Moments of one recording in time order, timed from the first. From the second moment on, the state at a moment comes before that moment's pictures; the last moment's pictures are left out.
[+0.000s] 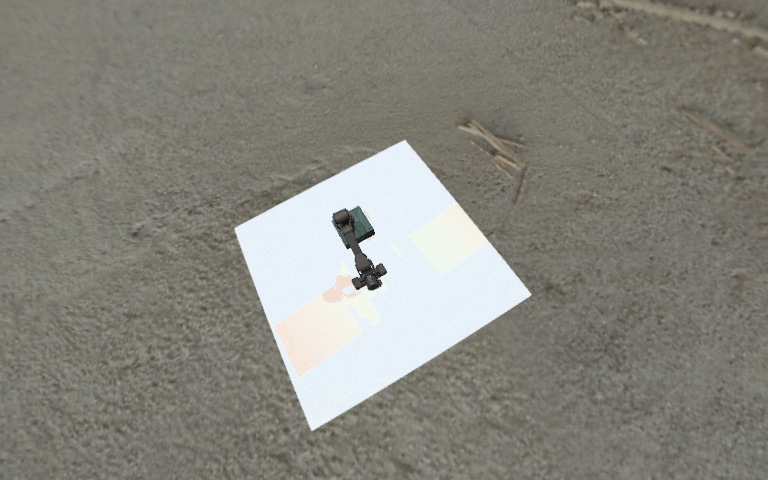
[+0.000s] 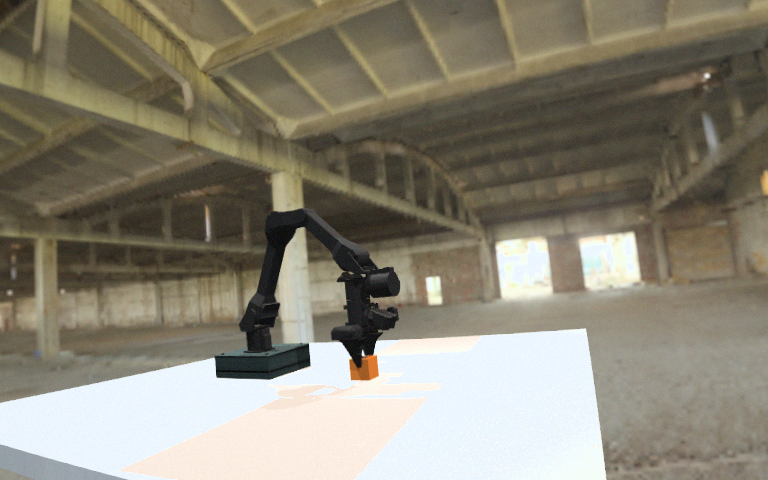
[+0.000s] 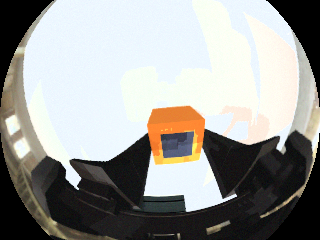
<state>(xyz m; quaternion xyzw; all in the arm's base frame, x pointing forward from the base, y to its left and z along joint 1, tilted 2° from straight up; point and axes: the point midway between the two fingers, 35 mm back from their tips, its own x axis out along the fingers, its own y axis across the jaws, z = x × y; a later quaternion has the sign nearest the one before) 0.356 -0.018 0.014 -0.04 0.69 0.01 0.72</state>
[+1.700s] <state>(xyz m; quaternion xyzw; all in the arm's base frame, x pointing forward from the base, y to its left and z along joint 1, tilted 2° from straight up) 0.356 -0.018 0.030 -0.03 0.58 0.02 0.81</state>
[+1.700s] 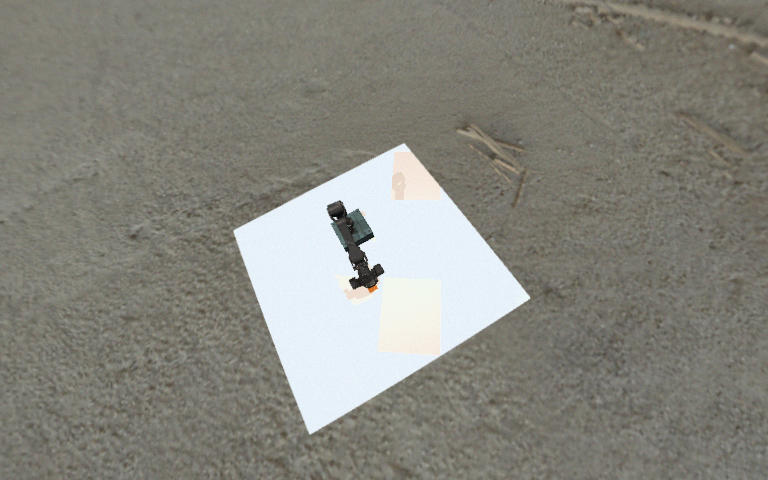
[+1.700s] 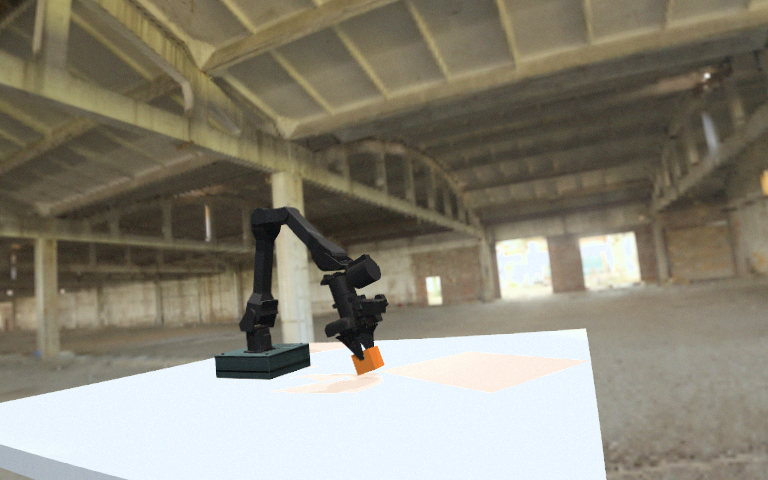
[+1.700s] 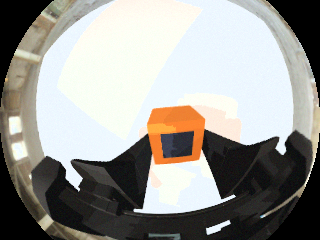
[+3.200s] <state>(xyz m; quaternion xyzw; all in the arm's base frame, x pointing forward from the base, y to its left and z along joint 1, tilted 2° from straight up) 0.364 -0.020 0.006 -0.03 0.29 0.03 0.96</state>
